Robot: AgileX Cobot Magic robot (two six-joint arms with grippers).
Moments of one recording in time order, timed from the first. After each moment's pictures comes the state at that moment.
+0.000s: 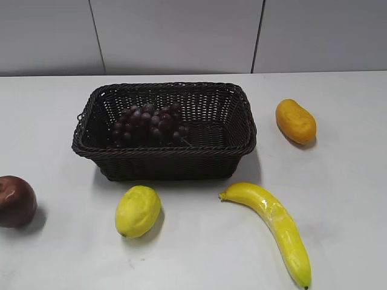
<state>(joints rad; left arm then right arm) -0.06 0.24 -0.50 -0.04 1.09 0.02 0.02 -0.01 -0.50 0.09 1.05 0.04</state>
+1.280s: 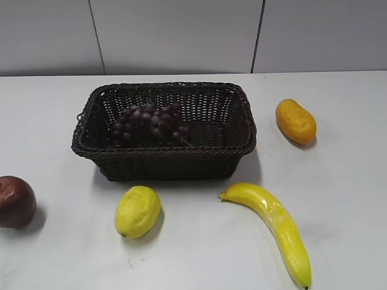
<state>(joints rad) 0.06 0.00 -0.50 -0.05 1.08 0.02 0.02 -0.01 -0.50 0.09 1.05 0.04</state>
